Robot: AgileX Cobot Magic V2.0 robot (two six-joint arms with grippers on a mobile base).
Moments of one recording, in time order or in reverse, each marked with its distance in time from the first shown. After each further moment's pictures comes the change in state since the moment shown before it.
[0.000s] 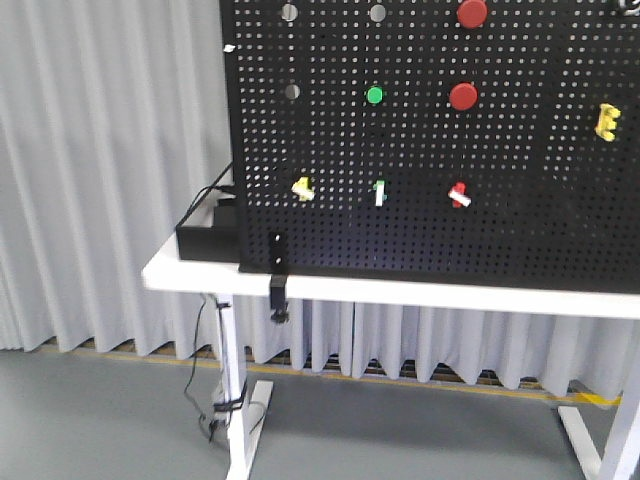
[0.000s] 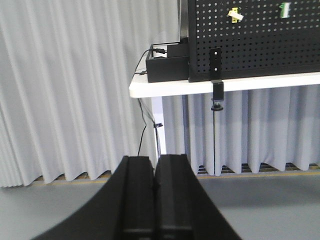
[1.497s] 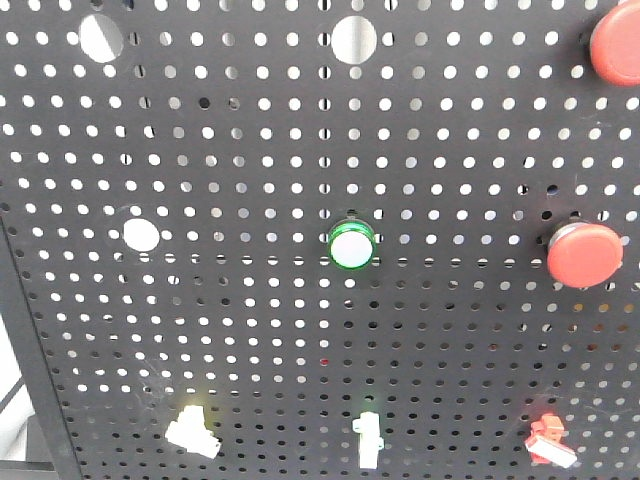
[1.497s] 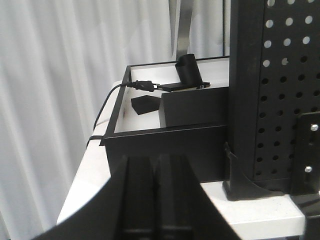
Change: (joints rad) left arm 0.000 0.000 0.000 0.000 0.000 0.000; right arm 0.000 0.000 0.000 0.000 0.000 0.000
